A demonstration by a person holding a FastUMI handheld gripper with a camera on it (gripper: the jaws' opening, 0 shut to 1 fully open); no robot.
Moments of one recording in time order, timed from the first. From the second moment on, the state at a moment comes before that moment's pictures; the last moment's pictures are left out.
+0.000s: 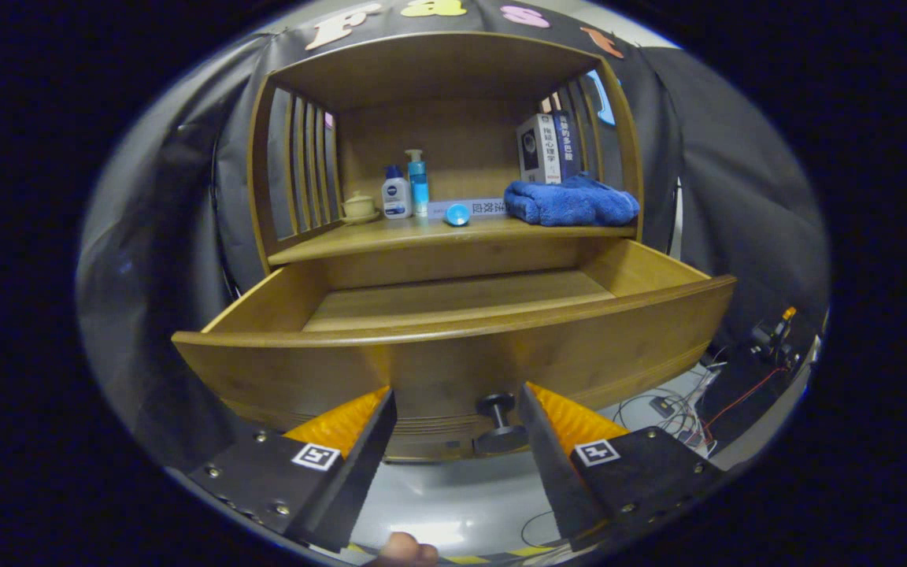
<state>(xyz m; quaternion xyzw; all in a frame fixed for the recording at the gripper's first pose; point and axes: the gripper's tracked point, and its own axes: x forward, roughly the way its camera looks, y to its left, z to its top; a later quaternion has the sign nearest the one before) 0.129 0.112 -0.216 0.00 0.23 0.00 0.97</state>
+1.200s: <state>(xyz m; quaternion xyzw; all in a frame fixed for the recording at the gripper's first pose) 0.251 0.135 -0.219 0.01 0.20 0.02 0.98</state>
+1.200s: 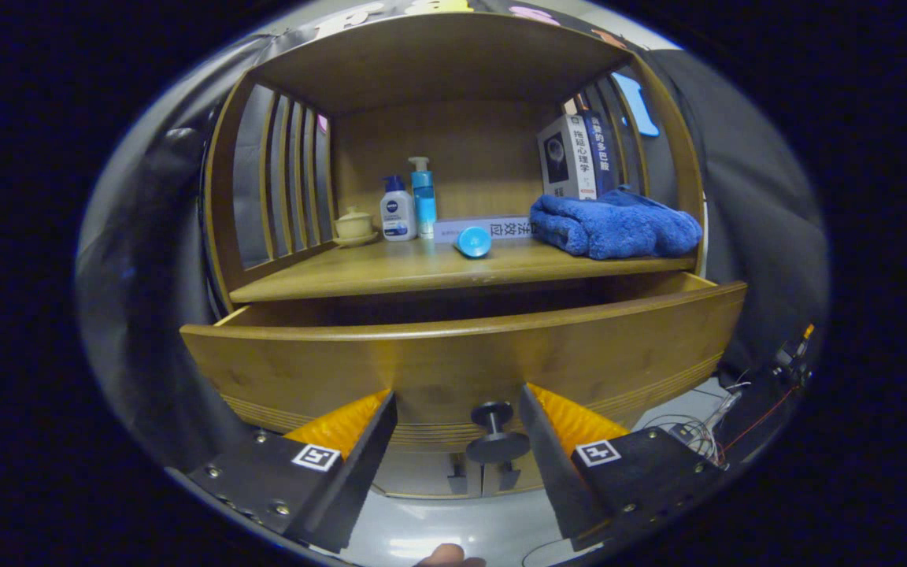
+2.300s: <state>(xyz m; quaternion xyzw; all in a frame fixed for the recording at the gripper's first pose) 0.313 0.141 -0.224 0.02 0.17 0.02 0.98</state>
